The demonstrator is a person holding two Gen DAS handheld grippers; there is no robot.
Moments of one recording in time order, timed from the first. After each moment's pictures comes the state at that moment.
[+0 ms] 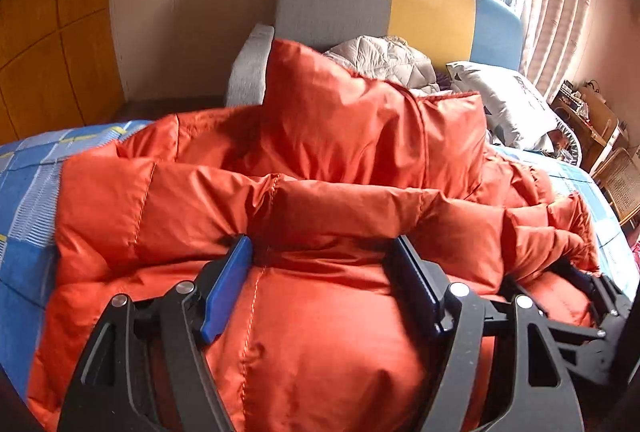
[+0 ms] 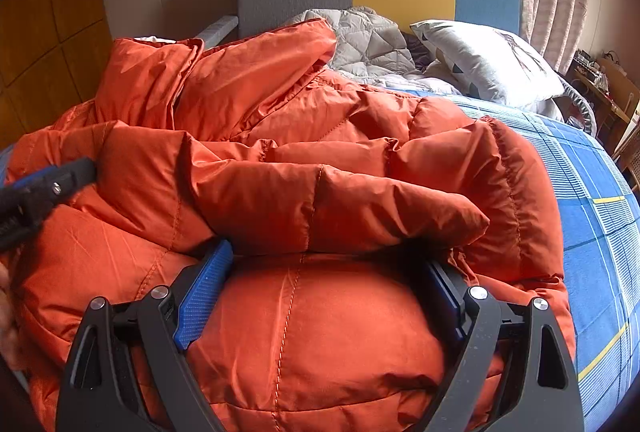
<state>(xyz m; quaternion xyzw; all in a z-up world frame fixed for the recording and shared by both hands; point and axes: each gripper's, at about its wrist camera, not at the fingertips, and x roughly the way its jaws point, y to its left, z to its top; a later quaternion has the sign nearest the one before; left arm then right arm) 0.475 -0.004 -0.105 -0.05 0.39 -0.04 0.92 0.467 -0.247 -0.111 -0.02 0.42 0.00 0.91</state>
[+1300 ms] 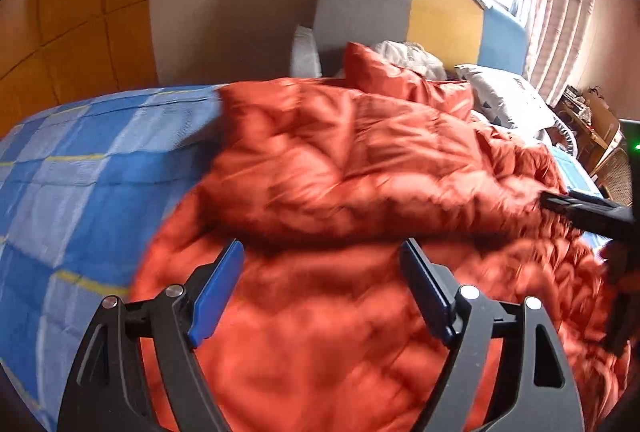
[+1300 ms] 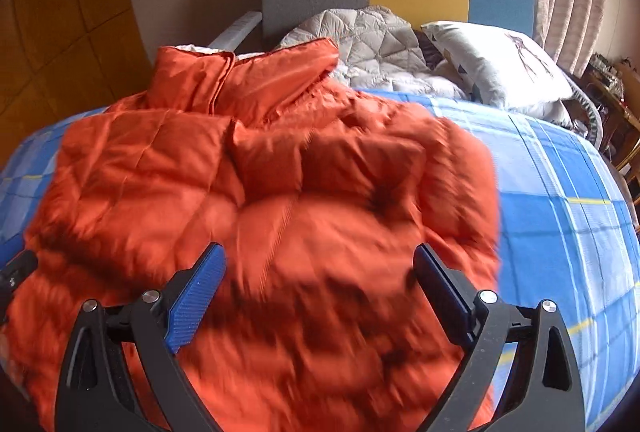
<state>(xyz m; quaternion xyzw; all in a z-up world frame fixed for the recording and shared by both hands) 0.314 0.075 -0.075 -0.06 0.39 -0.01 0.92 0.416 -0.271 -0.054 -0.03 0.45 0.04 0.89</state>
